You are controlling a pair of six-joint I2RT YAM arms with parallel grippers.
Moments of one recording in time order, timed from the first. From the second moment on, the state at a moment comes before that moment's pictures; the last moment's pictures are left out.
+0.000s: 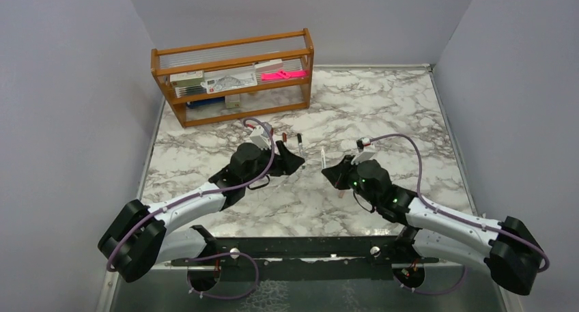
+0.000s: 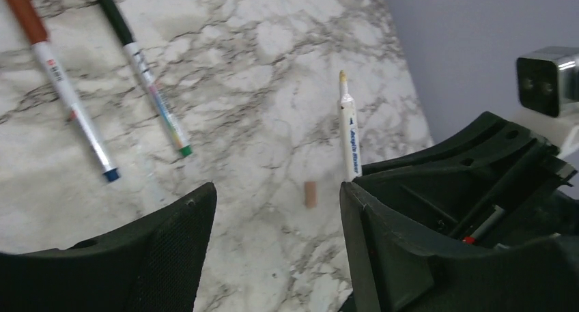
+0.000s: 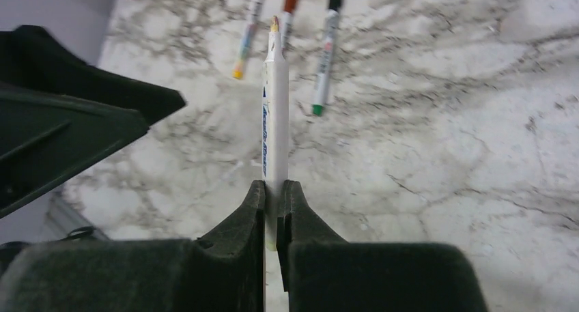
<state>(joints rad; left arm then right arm) -0.71 1.17 0.49 0.34 0.08 -0.77 0.86 1.00 0.41 0.12 0.28 0.75</state>
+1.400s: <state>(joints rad) -0.73 1.29 0.54 0.76 0.36 -0.93 0.86 0.88 0.36 0.47 -0.02 0.62</state>
